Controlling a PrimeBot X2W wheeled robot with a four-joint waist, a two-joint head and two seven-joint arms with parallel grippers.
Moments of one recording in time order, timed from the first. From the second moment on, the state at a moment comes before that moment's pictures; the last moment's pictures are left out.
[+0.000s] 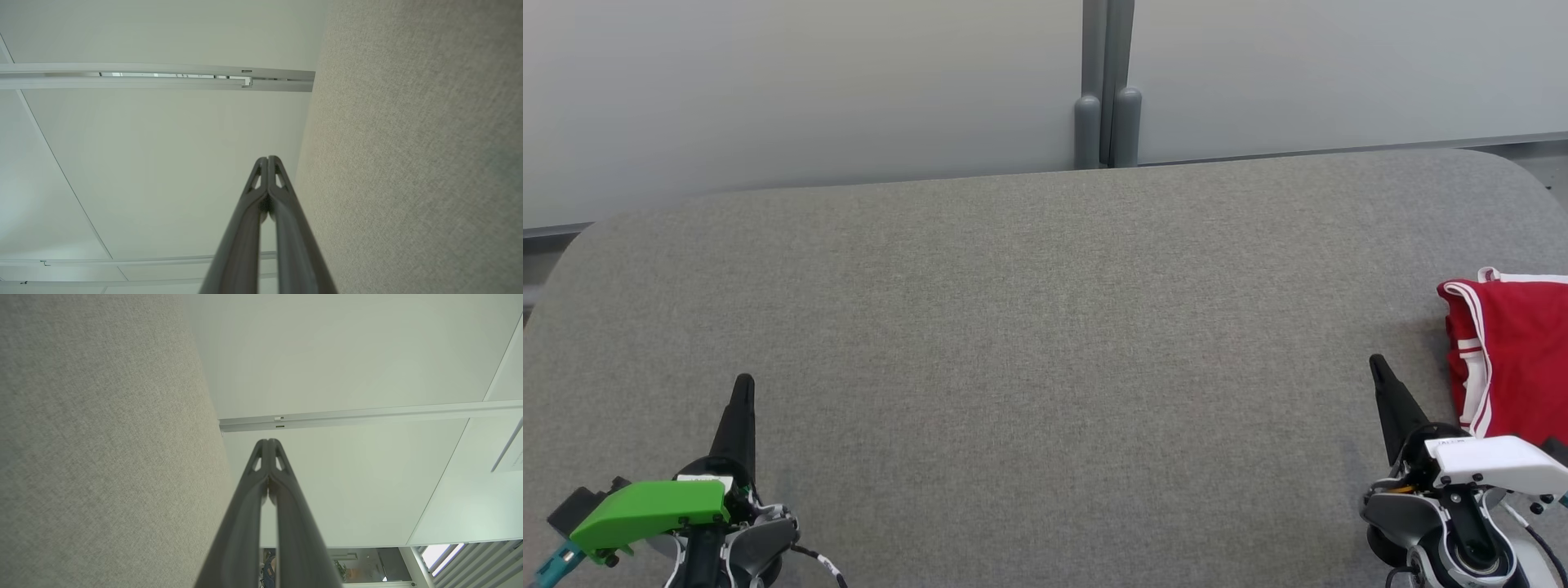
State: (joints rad) left arm -0.11 0.06 0.10 0.27 -1.56 -0.12 0.10; right arm -0.11 -0.05 -0.12 0.26 1.53 0.13 0.10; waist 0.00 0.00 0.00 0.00
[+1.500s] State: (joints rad) left arm -0.12 0.05 0.11 0.26 -1.61 -0.13 0.11; right arm -0.12 -0.05 -0.12 0.26 1.61 0.13 0.12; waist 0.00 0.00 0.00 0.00
